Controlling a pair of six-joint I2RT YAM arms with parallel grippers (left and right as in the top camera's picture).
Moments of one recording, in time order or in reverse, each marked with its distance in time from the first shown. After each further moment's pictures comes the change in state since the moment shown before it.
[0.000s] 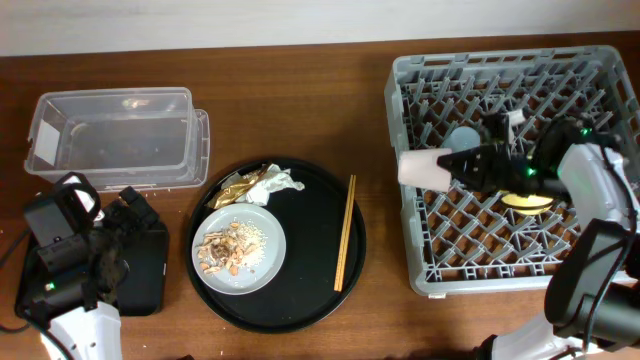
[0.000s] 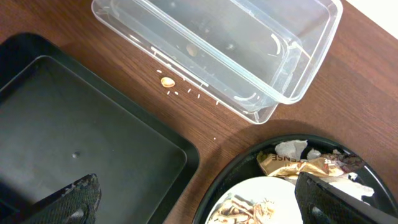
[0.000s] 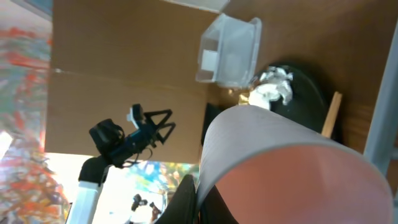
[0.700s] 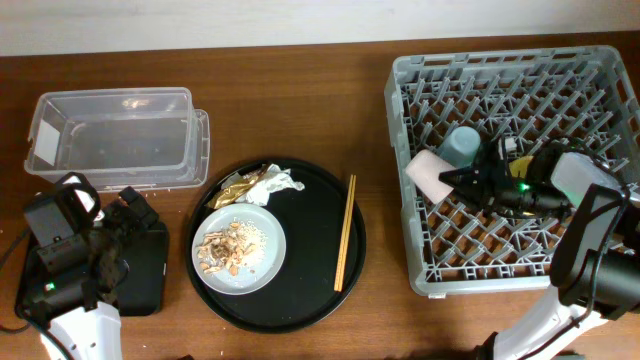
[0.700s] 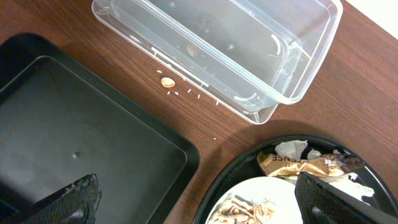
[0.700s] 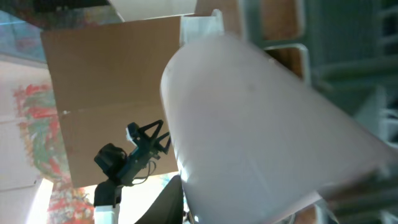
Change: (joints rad) left arm 0.000 0.000 0.000 0.000 0.000 0.000; right arm -0.077 0.175 -0.065 -0.015 0.066 0.039
